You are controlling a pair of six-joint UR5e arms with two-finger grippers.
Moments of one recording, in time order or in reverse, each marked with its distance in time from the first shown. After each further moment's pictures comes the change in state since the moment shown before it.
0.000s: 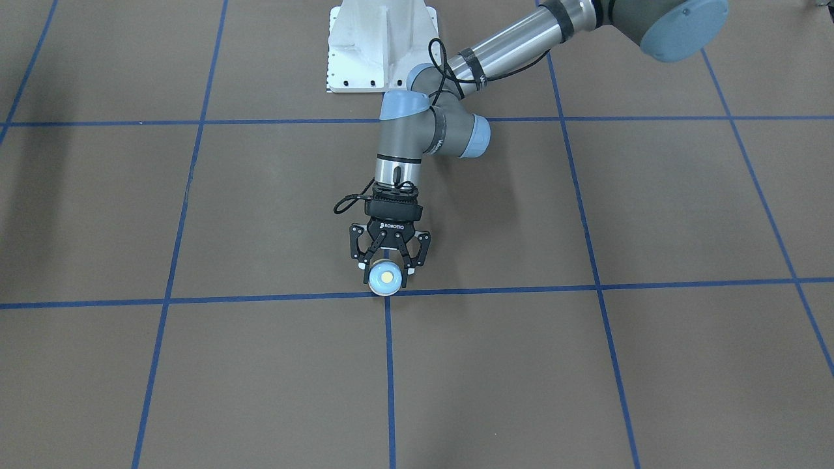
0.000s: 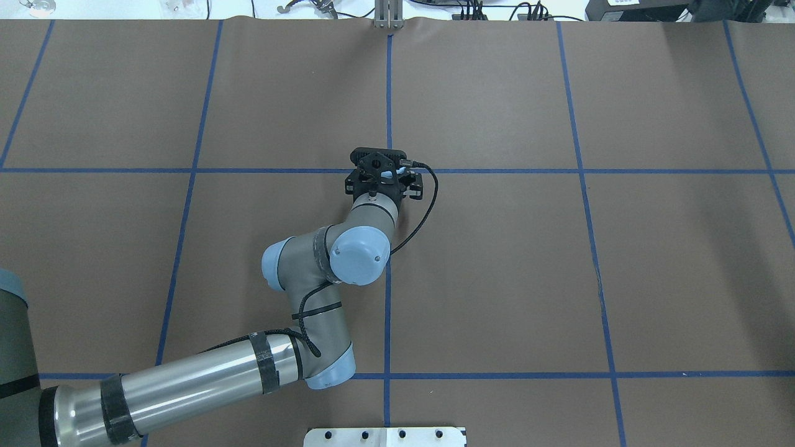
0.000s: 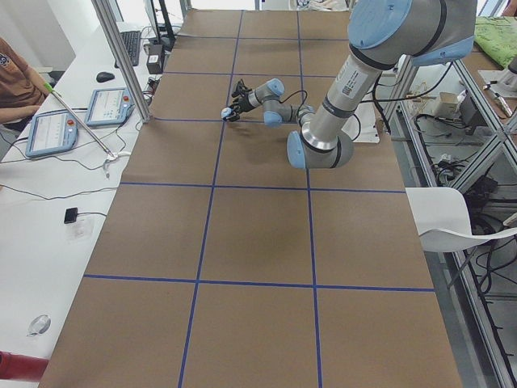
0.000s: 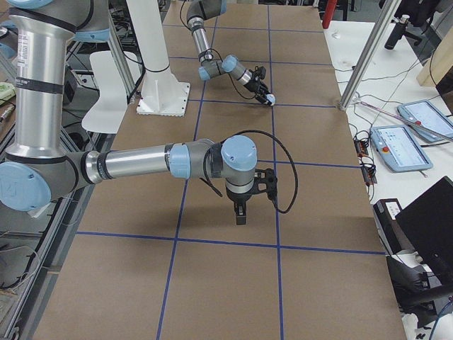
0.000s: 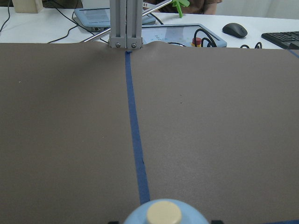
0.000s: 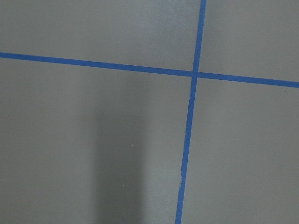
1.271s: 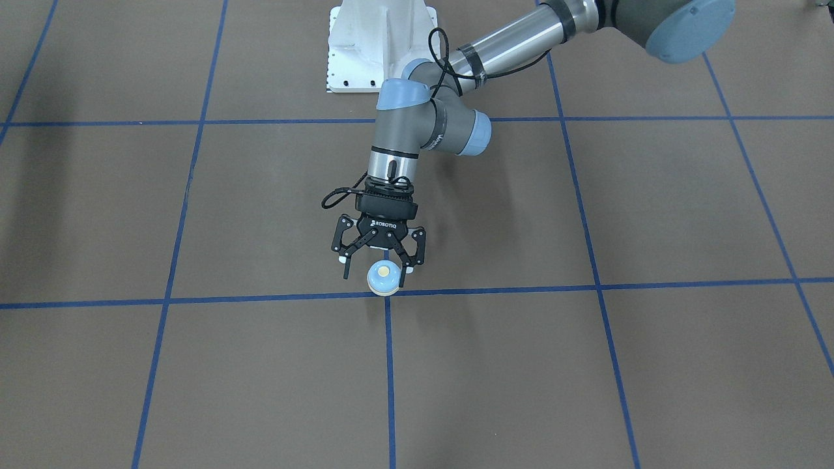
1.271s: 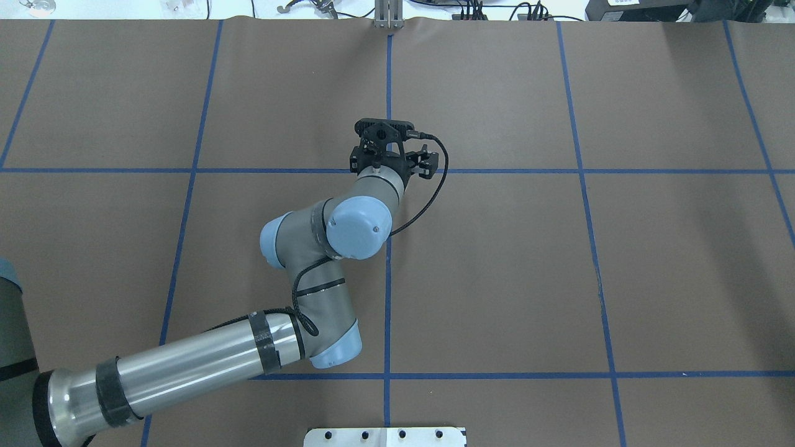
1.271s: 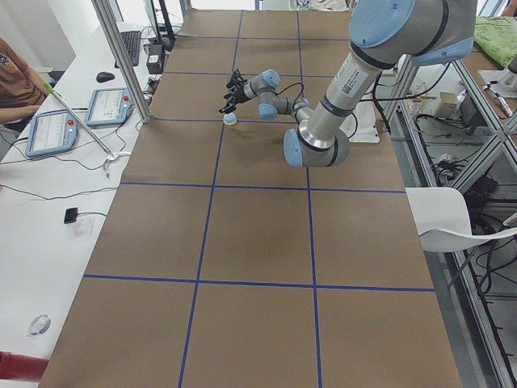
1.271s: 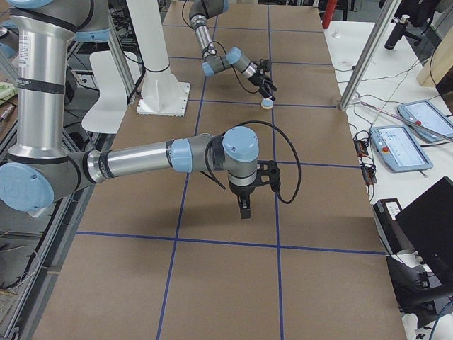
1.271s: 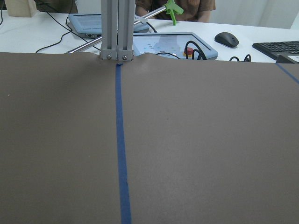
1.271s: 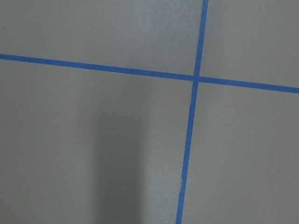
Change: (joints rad) left arm -0.073 -0.013 -0.091 0.014 -0.105 0.066; right arm -0.006 0.021 0.028 0.000 -0.006 0.000
